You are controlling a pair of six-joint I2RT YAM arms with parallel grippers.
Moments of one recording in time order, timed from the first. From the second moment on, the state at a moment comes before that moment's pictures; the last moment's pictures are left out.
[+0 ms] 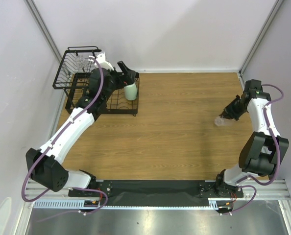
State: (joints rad) left arm -0.42 1.36 1.28 -0.07 -0.14 -0.51; right arm -0.27 1.53 1.29 -0.93 -0.18 0.60
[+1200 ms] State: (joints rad) left arm -0.64 1.40 1.14 0.63 0.15 -1.21; right arm 0.17 1.58 1.54 0.34 -0.95 1.70
